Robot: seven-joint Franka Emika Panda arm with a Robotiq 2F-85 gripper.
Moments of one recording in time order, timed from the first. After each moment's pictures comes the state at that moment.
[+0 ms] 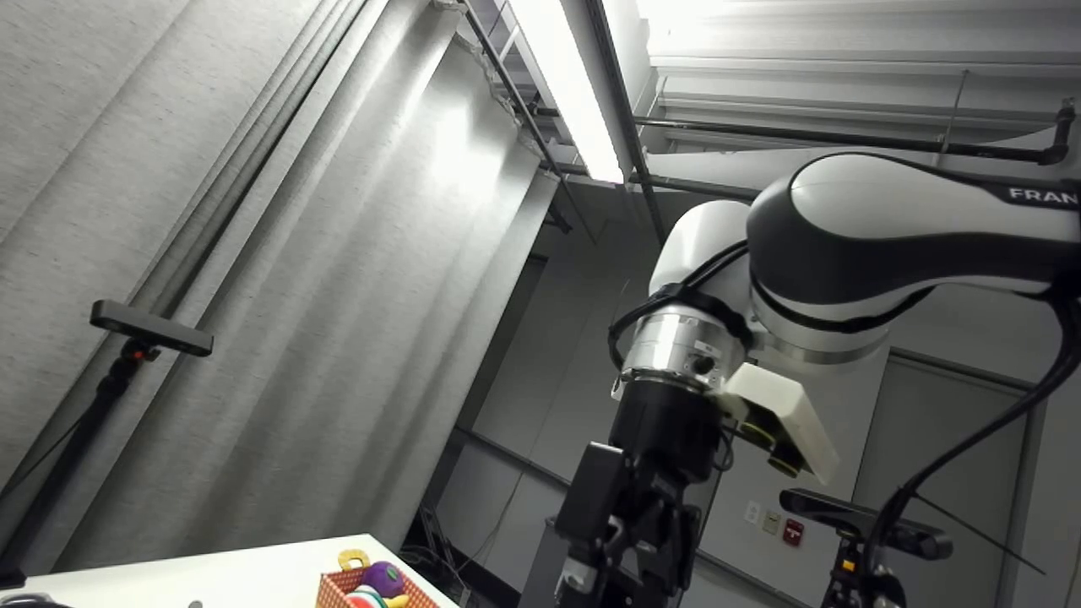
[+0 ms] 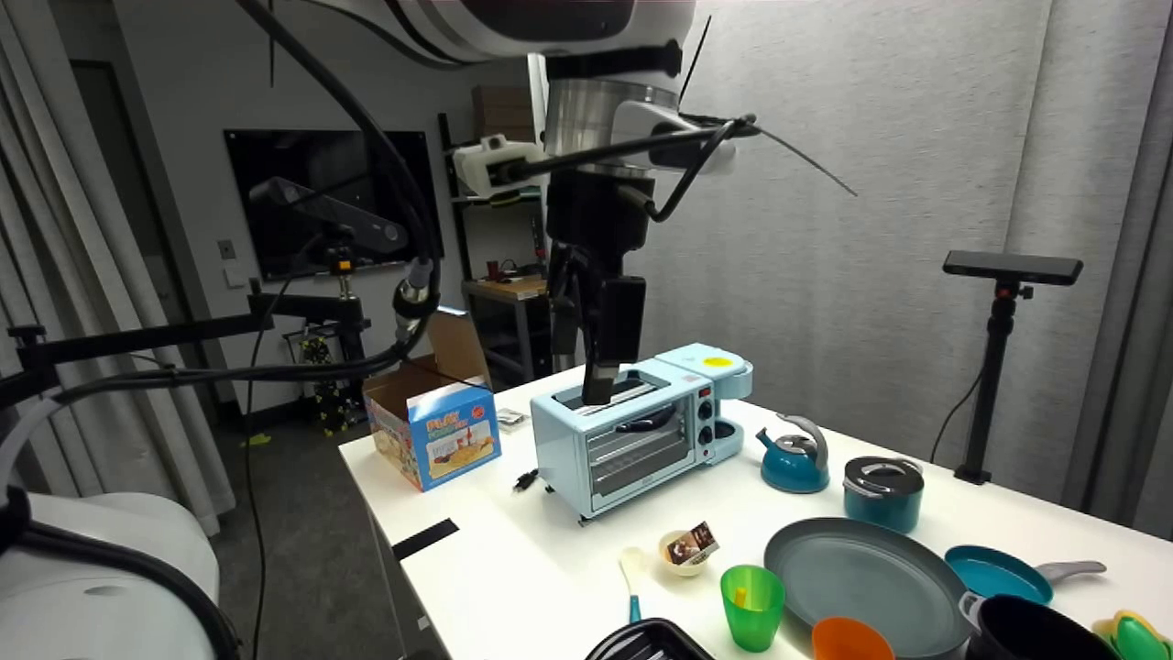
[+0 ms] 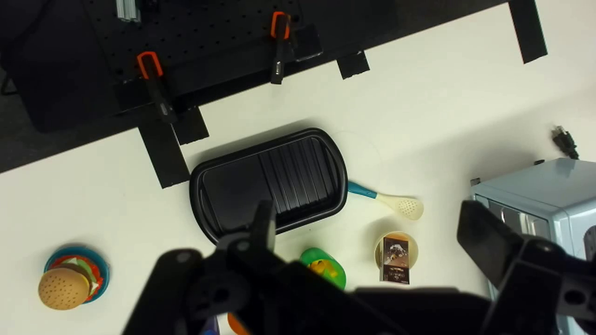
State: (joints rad) arm 0.01 -0.68 -0.02 -2.39 0.16 1.61 0.28
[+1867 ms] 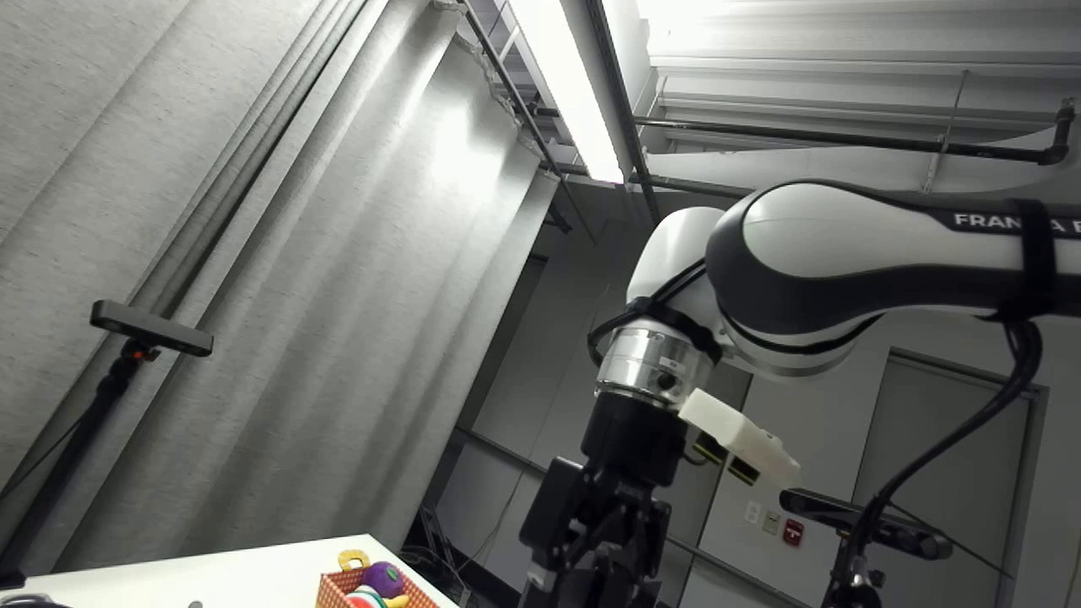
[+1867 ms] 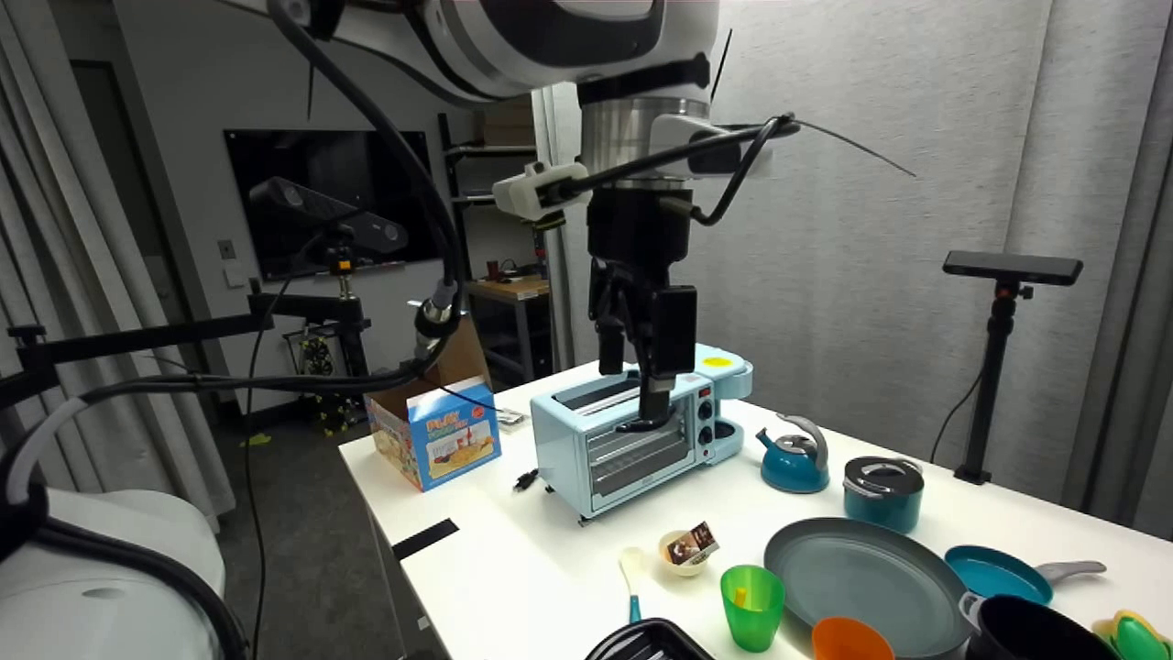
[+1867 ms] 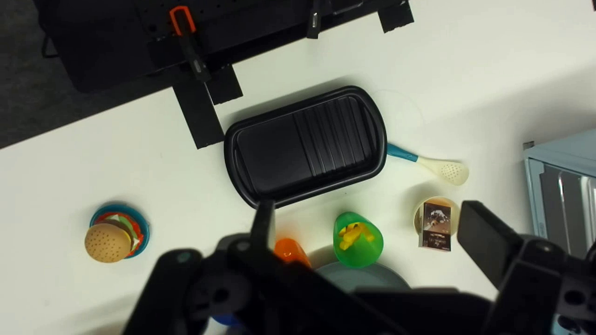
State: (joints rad) arm -0.04 -0.63 0.02 -2.39 0.07 1.71 0.28
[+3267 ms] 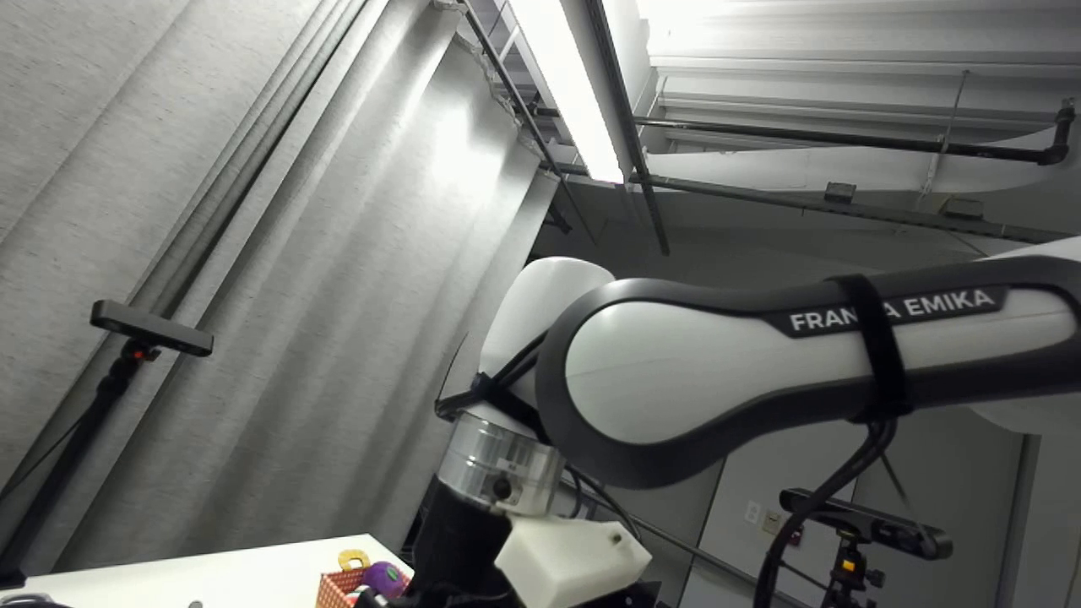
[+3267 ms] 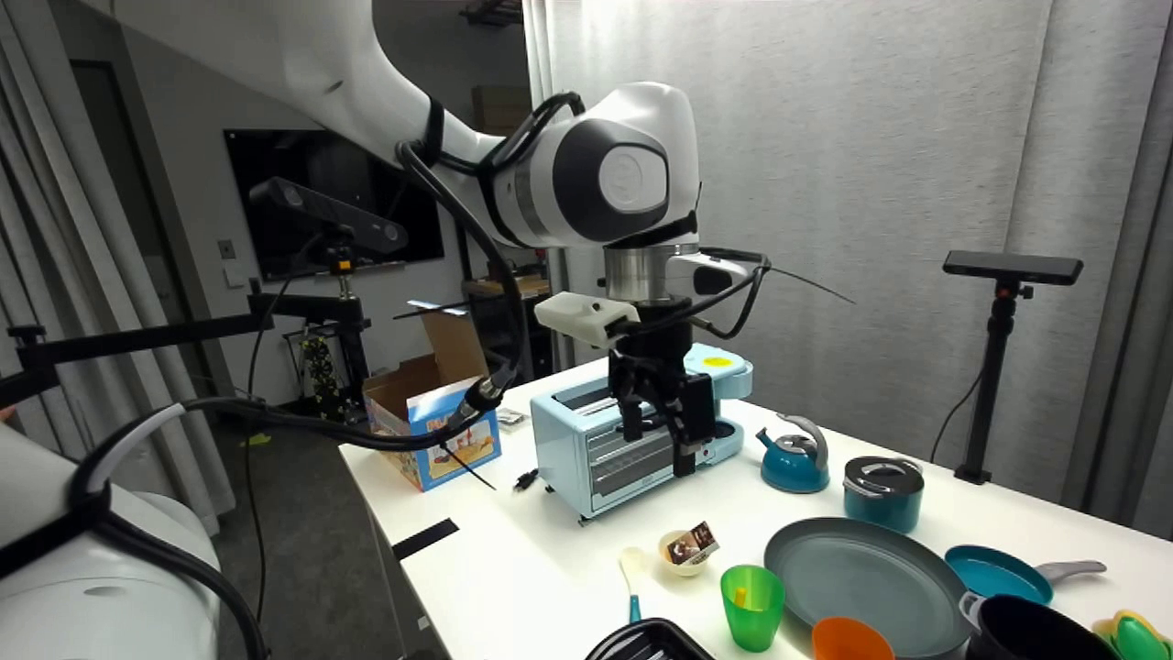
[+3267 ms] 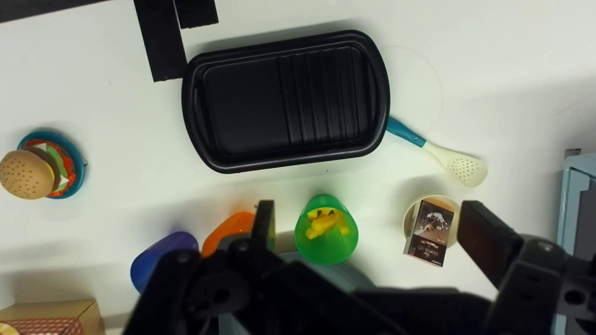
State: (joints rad) arm 0.00 -0.36 0.15 -2.44 0.01 2.05 0.28
